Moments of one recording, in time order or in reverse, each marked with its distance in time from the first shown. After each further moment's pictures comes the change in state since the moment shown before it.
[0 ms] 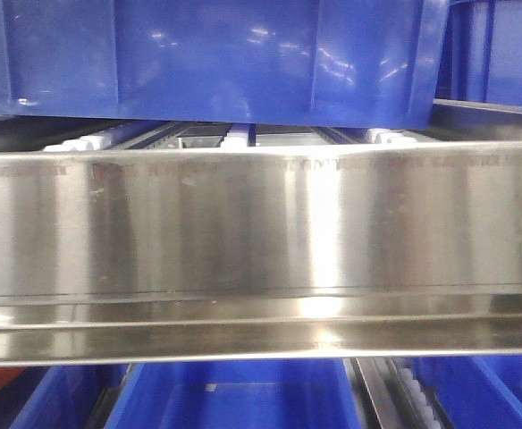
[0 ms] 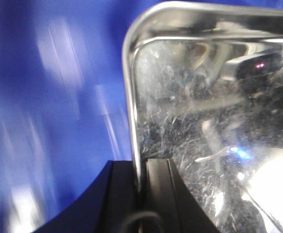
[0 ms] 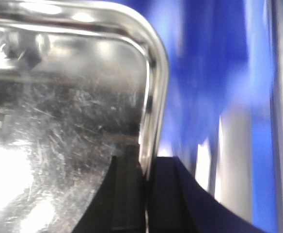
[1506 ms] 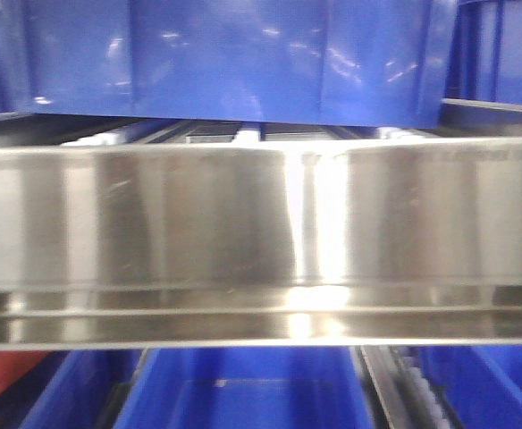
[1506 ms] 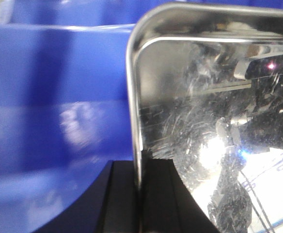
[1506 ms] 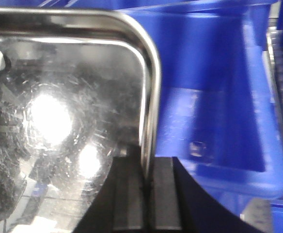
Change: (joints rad) left arm 0.035 0.000 -0.002 0.056 -0.165 0.003; right arm 0.000 -0.002 0.000 -0.001 -0.198 -0.010
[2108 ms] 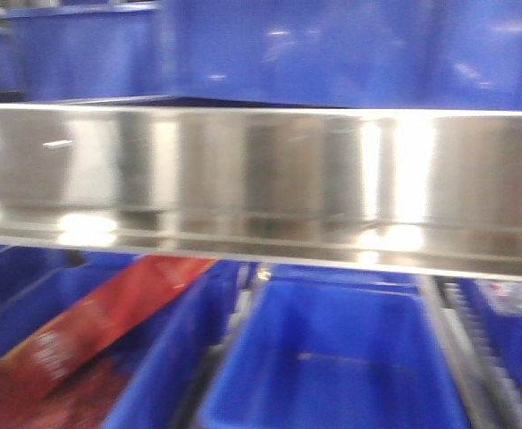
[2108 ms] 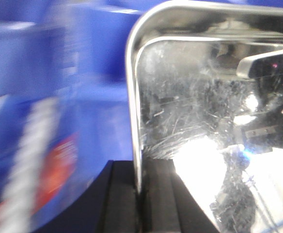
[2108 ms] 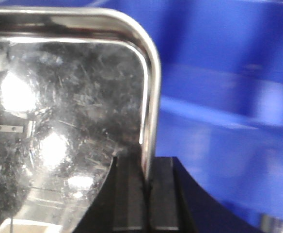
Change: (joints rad) left arm 0.006 0.002 0.000 0.000 -0.002 0.002; right arm 0.000 -0.001 0.000 0.002 -0.004 -0.001
